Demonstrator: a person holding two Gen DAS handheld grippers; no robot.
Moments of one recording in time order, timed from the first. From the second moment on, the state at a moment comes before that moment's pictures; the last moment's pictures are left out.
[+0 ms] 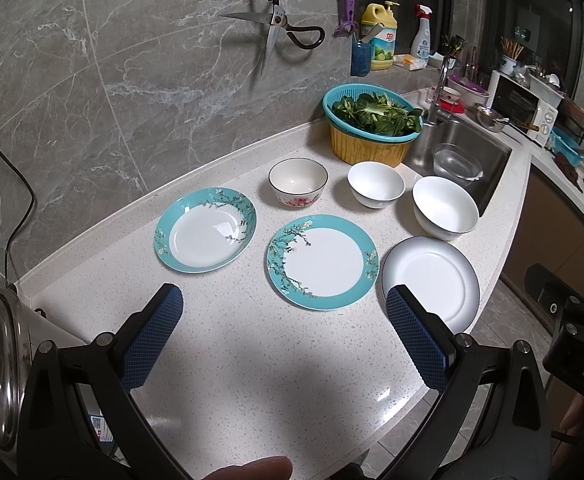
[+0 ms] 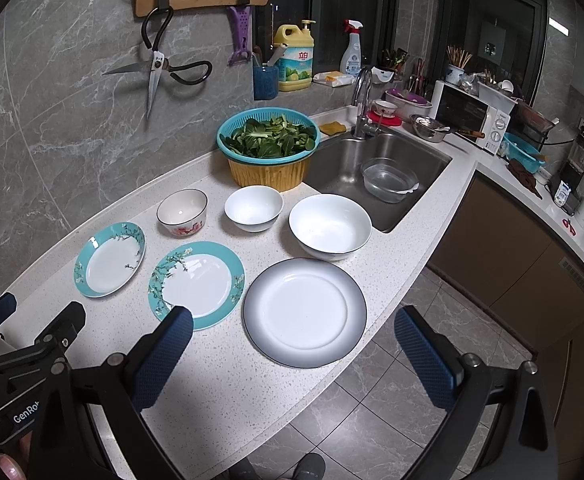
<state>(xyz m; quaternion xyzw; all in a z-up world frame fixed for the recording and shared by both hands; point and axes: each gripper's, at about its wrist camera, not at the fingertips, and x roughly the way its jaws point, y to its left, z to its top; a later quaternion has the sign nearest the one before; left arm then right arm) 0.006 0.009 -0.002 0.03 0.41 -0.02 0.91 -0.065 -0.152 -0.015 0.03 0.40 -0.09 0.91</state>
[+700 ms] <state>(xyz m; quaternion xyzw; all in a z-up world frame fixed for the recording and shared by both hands) 0.006 0.008 -0.002 0.03 0.41 -0.02 0.91 -0.062 -0.152 -0.014 0.03 0.41 -0.09 0.91</state>
